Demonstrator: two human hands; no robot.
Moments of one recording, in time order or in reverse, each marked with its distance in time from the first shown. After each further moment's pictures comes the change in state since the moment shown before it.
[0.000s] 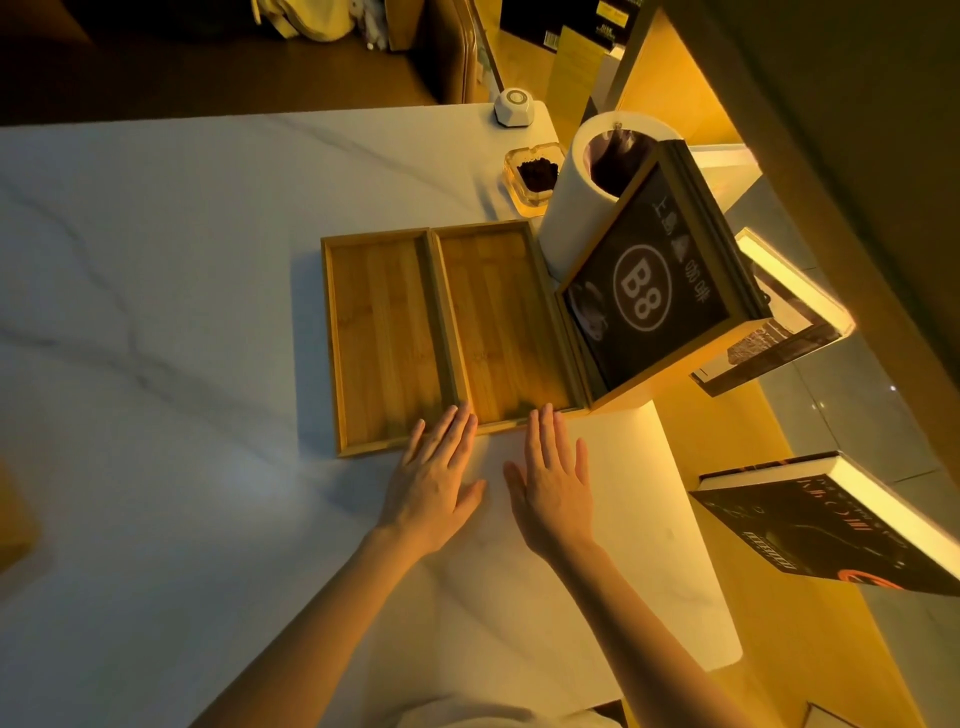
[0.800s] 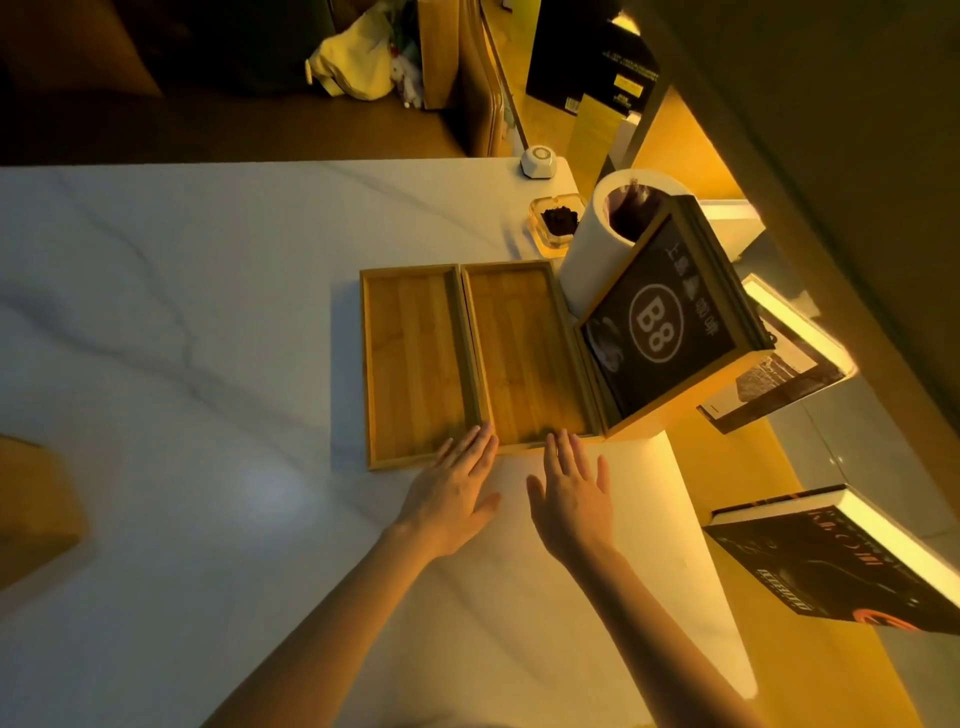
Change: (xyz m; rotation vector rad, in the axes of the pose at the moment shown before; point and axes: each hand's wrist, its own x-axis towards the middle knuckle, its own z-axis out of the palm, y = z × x) left_hand 0.002 -0.006 -0.019 -0.145 -0.111 0.070; right_hand 0.007 -0.010 -0.027 -0.076 -0.099 0.030
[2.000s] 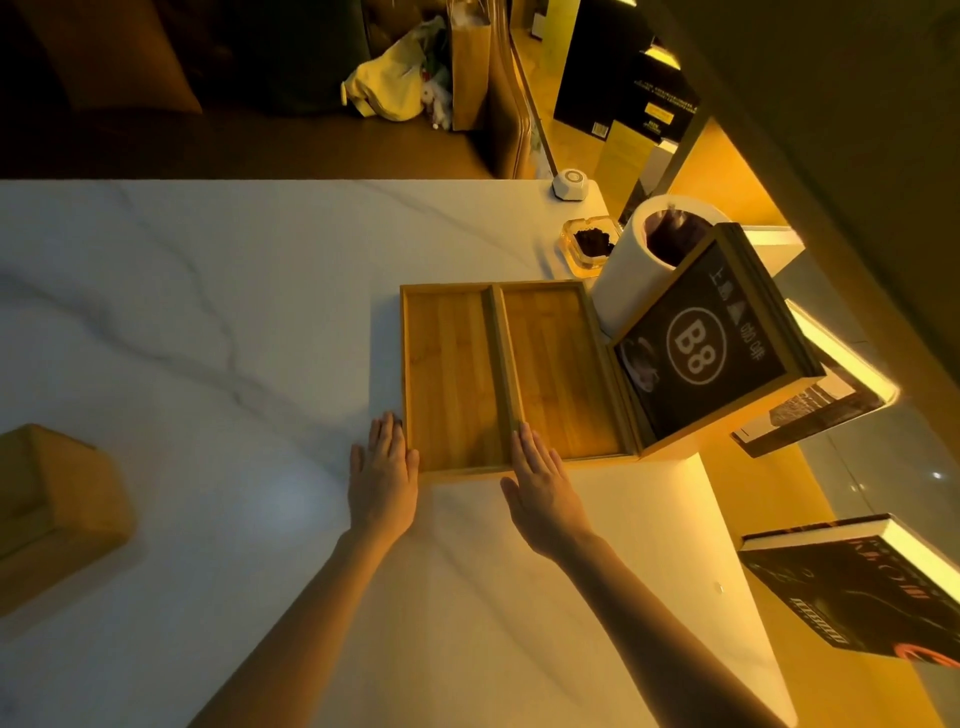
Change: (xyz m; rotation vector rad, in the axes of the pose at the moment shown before) left_hand -0.030 -0.077 -0.015 -0.158 0.236 -0.554; right_hand 0.014 -0.057 -0.006 0.062 -0.169 -0.232
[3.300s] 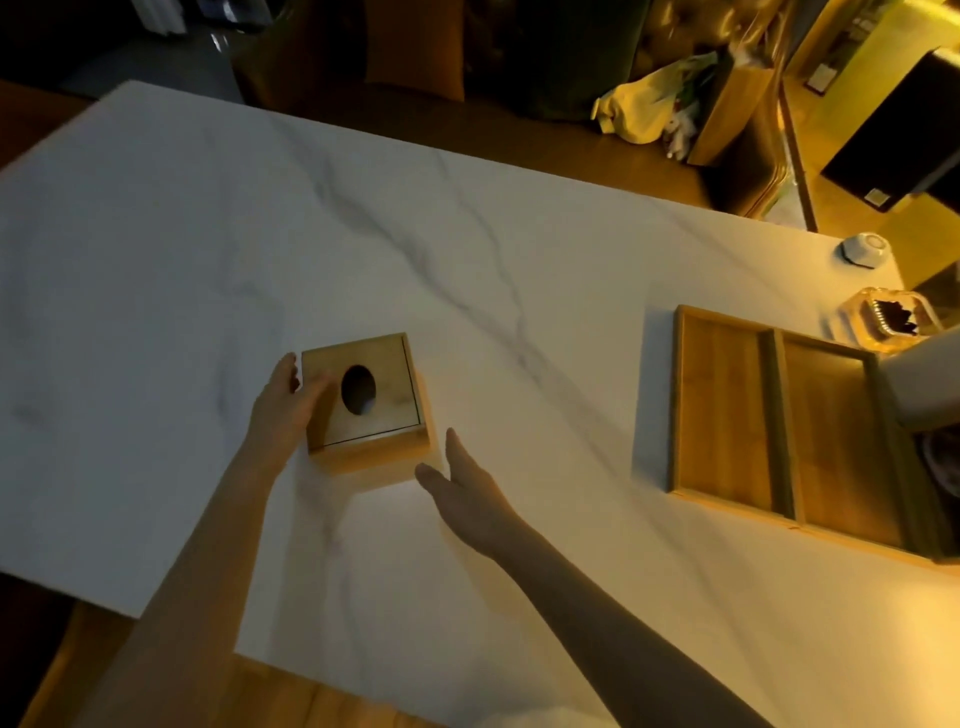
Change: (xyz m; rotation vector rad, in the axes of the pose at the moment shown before) left_hand -0.098 -0.309 -0.201 -0.809 0.336 -0.594; right_hand -0.016 -0.340 0.075 0.602 -0.441 -0.208
